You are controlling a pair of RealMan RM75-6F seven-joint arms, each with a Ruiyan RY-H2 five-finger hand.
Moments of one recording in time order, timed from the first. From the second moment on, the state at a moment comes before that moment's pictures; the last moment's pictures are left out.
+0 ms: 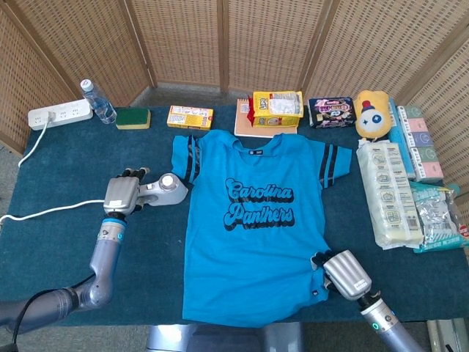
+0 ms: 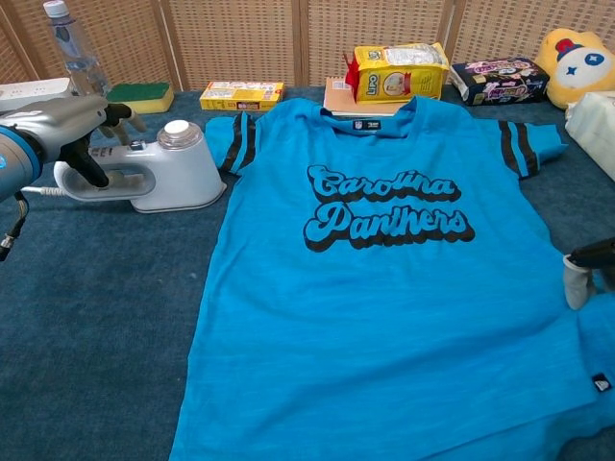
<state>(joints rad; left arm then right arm) -0.69 -1.65 -0.25 -1.34 0.82 1.10 0.55 0.29 -1.50 -0.14 -1.21 -1.81 1.43 0.01</state>
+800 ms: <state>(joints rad) -0.78 -1.76 -0.26 -1.10 0.79 0.99 0.58 0.26 -1.45 -0.12 -1.25 -1.79 1.45 0.01</state>
